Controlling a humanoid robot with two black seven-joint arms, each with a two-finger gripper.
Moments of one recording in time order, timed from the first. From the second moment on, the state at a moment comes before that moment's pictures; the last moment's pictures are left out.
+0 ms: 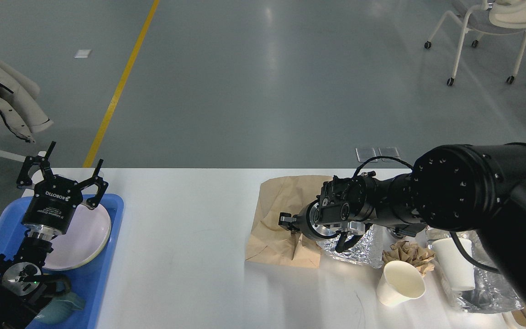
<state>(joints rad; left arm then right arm) -0.50 0.35 -0.83 -0.38 -0.21 -0.96 -0.40 1.58 0.19 -1.16 1.03 0.28 0.10 -0.07</state>
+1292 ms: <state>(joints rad) -0.50 0.35 -0.83 -0.38 -0.21 -0.96 -0.41 1.96 -0.59 -1.47 0.96 -0.64 0.42 -0.01</state>
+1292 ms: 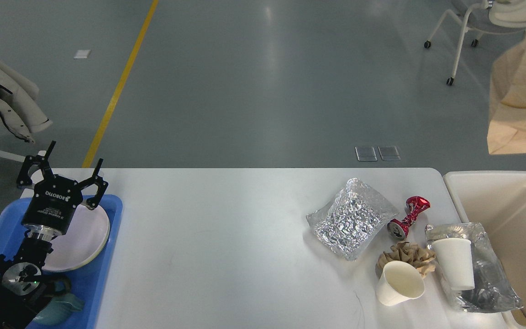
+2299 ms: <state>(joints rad) -0.50 0.35 -0.83 -0.38 -0.21 -0.96 -0.40 0.87 -0.54 -1.05 0.32 -0.42 0.00 -0.01</state>
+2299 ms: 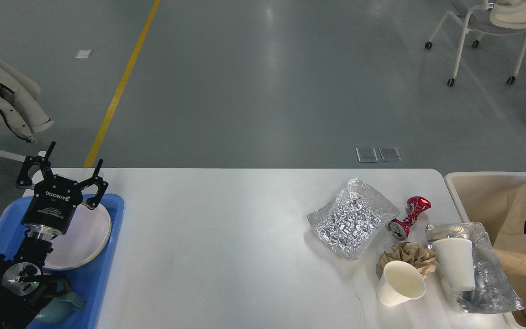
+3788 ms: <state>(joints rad) -0.50 0.35 -0.83 -0.38 -0.21 -0.96 -0.40 1.64 -0.15 -1.32 1.03 0.22 0.32 -0.05</state>
